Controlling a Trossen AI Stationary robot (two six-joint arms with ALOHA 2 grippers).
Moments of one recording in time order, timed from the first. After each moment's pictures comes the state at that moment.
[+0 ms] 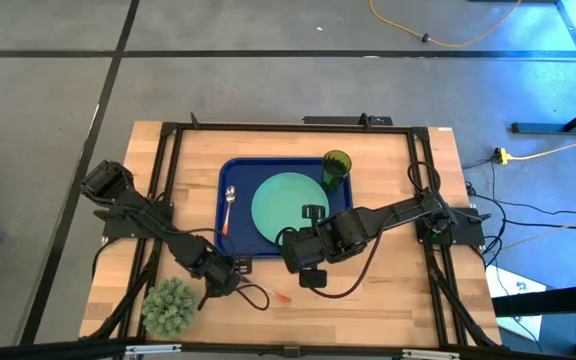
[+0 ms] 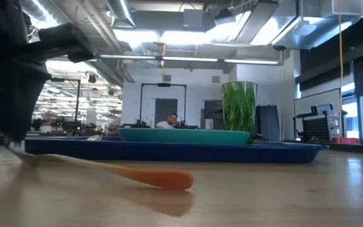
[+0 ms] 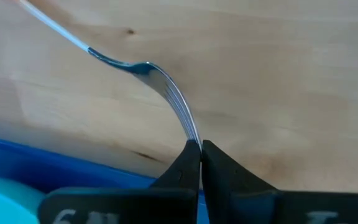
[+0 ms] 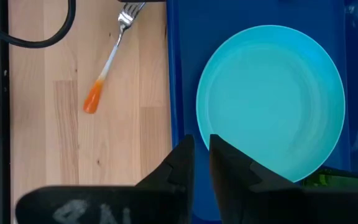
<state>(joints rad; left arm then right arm) -0.60 1.61 0.90 -0.56 -0.20 0.93 0.38 2.13 2.36 -1.48 0.27 0.33</state>
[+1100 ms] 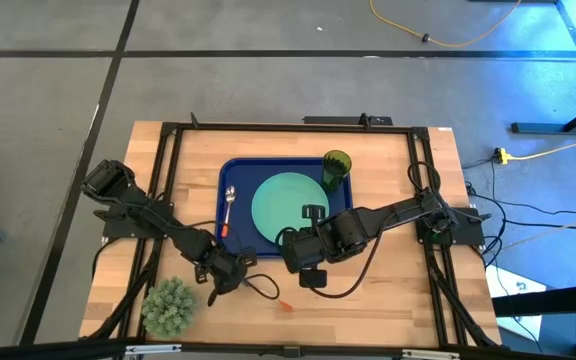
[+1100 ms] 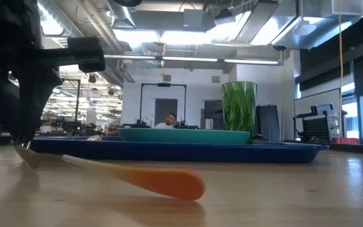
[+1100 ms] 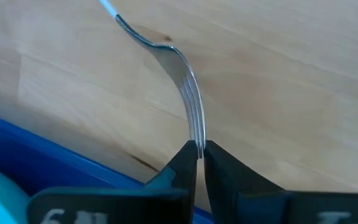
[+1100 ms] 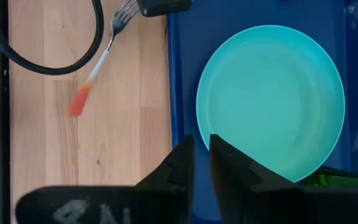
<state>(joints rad) -0.53 1.61 0.90 -0.50 -0.09 0.74 0.38 2.13 2.36 -1.48 0.27 0.33</state>
